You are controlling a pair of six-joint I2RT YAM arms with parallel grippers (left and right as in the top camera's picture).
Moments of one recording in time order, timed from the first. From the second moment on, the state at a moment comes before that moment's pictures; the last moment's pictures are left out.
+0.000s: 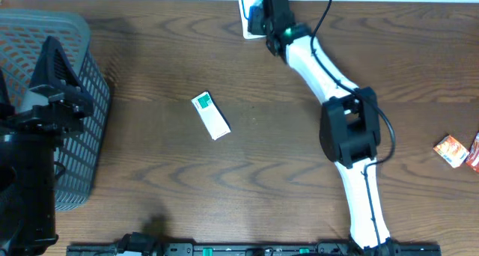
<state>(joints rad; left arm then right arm) -0.12 0.89 1.69 -0.74 -0.27 -0.27 0.38 2.45 2.17 -0.41 0.12 0.35</state>
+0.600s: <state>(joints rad) -0.12 0.89 1.69 -0.74 -0.27 -0.27 -0.02 2.09 2.22 -1.30 0.29 0.40</state>
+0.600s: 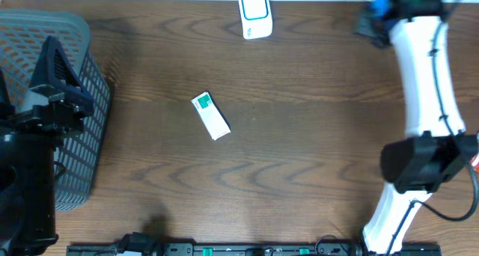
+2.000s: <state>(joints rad) -0.12 0.89 1.69 -0.74 -0.27 -0.27 -0.47 1.97 1.57 -1.12 0.06 0.74</state>
